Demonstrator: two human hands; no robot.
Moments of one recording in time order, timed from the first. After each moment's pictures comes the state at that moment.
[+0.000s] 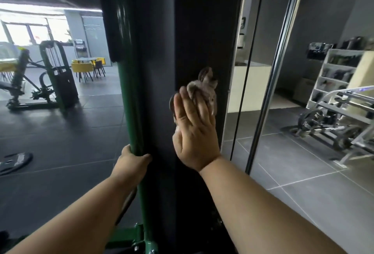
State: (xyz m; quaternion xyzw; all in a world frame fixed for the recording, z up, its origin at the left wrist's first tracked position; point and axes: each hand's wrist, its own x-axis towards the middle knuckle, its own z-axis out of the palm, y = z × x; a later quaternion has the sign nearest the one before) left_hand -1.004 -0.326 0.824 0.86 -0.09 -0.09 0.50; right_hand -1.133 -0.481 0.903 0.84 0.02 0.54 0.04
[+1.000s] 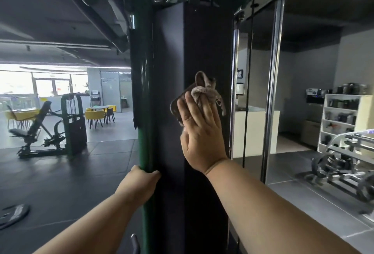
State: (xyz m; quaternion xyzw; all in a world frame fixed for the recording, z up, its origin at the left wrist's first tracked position) left_hand -1.011 -0.320 0.950 0.89 -0.13 -0.03 0.44; right_hand -1.116 -0.484 1.035 0.78 0.02 0.62 0.11
